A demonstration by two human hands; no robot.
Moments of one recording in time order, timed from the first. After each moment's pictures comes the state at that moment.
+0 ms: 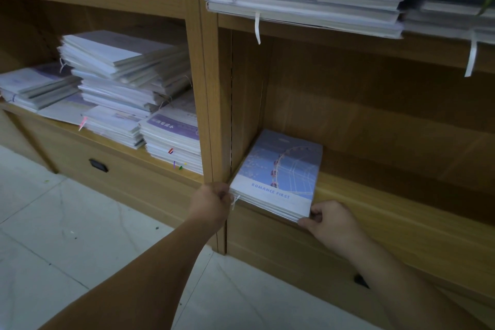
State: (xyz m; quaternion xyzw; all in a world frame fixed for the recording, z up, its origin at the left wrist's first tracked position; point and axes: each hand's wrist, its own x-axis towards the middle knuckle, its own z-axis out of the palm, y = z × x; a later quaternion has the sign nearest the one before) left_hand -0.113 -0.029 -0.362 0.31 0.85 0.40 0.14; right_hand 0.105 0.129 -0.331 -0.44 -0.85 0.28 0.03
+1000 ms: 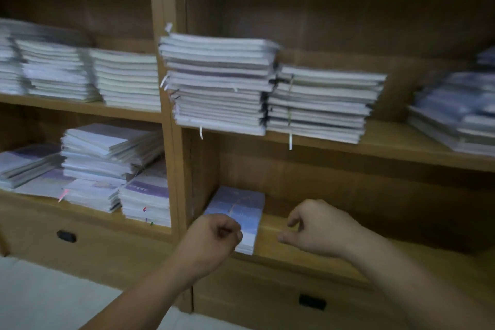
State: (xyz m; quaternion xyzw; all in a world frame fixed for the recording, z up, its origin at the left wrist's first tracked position) left_hand 0.032 -0.098 -0.192 0.46 0.74 0.45 0.20; right_hand 0.218 0.044 -0.129 -0.38 -0.92 0.10 0.01
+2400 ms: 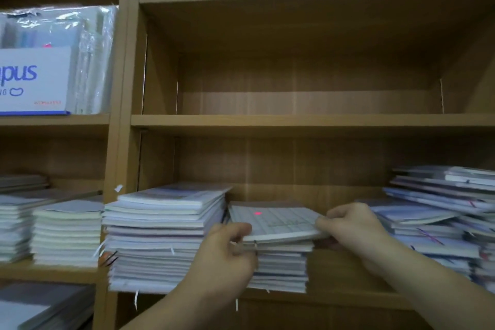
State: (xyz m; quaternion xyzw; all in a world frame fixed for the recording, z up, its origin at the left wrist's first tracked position) left_hand 0.109 -0.005 0.052 0.52 0.64 0.55 0.12; right_hand 0.305 0.137 0.089 -0.47 -0.71 0.28 0.44
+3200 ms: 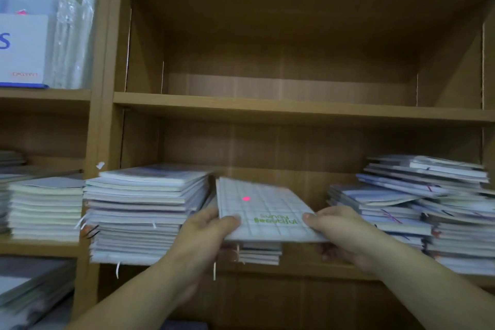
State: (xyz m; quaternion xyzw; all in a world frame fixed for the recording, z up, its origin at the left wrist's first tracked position) left_hand 0.131 -0.012 0.047 0.43 0.52 0.67 0.30; right_hand 0.339 0.110 0.073 -0.45 -0.69 0.43 0.37
